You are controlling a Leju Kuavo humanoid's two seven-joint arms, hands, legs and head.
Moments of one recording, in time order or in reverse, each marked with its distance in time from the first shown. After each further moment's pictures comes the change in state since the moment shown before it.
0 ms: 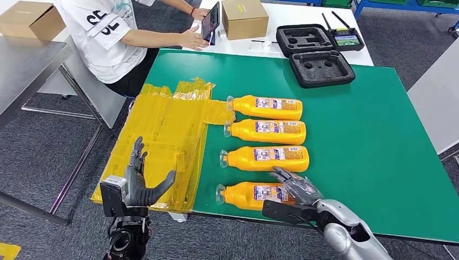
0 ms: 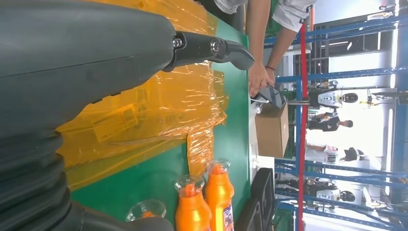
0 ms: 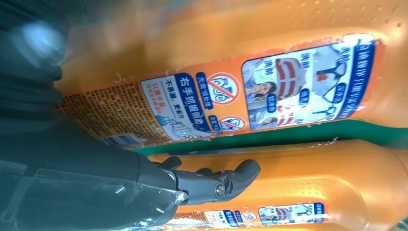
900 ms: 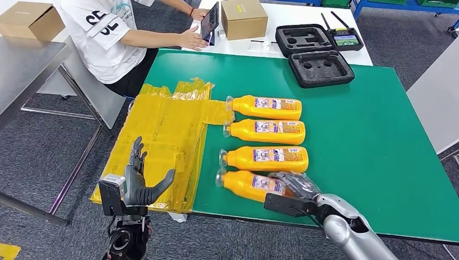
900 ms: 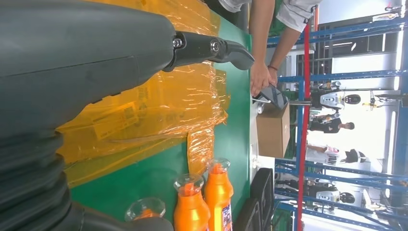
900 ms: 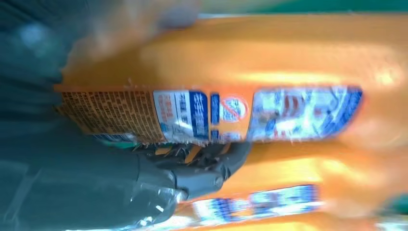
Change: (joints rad) left arm -0.003 -0.001 0.002 0.000 0.021 0.001 0.008; right arm -0.055 0.024 0.017 0.080 -0.111 -0.022 -0.109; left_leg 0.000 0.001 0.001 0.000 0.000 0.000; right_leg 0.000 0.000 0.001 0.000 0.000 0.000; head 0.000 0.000
